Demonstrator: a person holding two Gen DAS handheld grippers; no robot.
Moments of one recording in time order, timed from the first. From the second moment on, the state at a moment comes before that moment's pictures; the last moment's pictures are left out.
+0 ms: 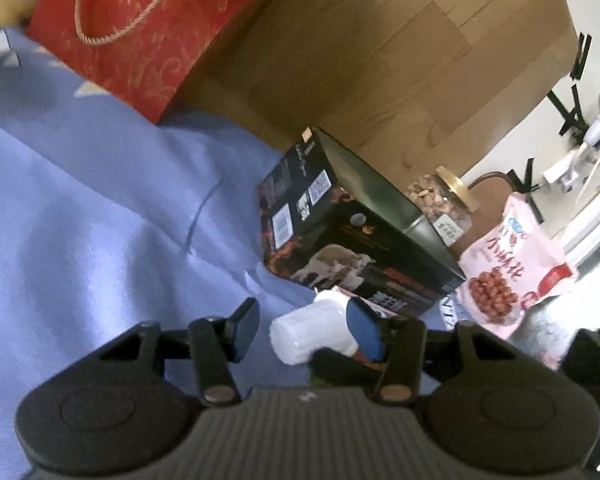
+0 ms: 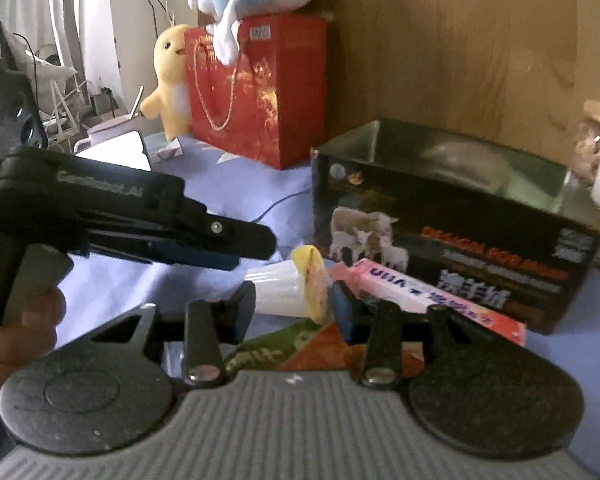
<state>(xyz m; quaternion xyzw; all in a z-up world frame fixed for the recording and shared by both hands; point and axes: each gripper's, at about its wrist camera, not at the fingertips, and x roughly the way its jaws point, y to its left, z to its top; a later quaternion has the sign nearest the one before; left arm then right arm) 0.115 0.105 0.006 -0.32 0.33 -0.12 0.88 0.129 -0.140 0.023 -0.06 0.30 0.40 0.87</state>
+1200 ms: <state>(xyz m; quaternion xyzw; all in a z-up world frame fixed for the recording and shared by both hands) 0.091 0.132 0.016 -0.34 0.31 -0.10 0.88 0.098 -0.127 0.021 -0.12 0.26 0.44 0.85</state>
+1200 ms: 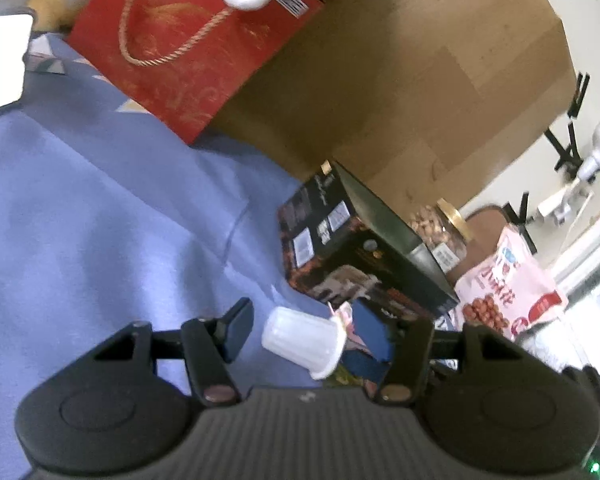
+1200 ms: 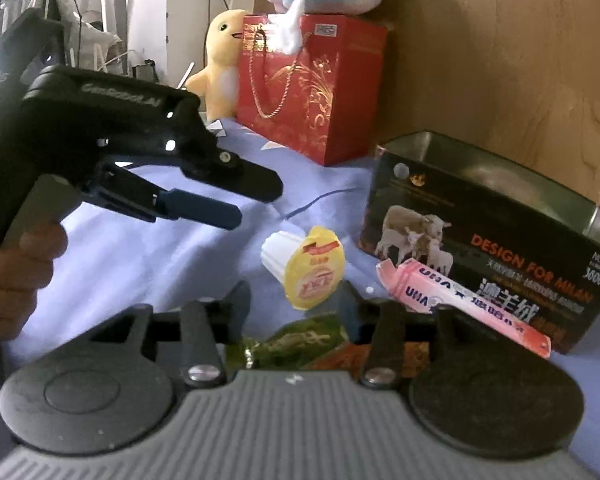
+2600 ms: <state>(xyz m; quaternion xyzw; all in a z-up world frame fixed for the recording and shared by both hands) 0.193 0.033 0.082 -0.17 0.29 -0.11 0.94 0.184 -0.153 0.067 -0.07 0.18 0.37 0.91</state>
